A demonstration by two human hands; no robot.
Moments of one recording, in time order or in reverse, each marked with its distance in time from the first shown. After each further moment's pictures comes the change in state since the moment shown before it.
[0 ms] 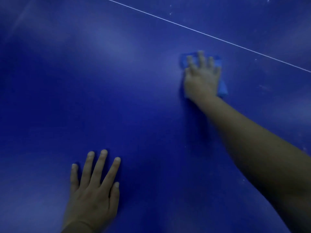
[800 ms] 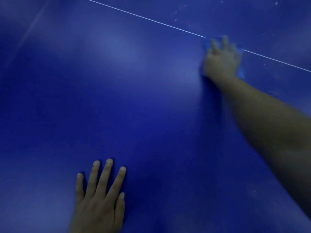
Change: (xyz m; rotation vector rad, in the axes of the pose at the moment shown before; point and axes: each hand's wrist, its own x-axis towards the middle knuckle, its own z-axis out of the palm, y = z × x) left_hand -0.002 -0.006 0.012 0.028 0.171 0.030; right_hand 0.081 0.032 -0.009 0.230 0.055 0.206
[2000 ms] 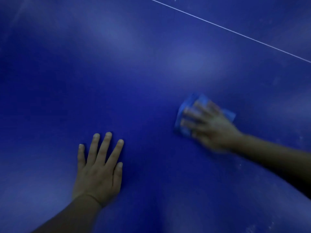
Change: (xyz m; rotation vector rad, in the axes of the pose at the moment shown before) left_hand 0.001 0.008 -0.011 -0.013 -0.117 -0.023; right_hand -0.209 0.097 -0.022 -0.284 -0.270 -1.188
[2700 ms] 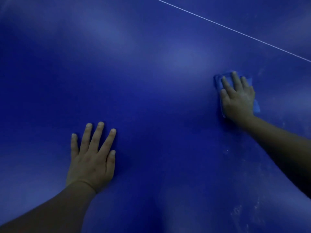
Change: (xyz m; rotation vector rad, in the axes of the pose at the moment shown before) left_hand -0.001 0.000 0.003 -0.017 0.001 -0.009; right_hand -0.037 0.055 -0.013 0.018 0.060 0.962
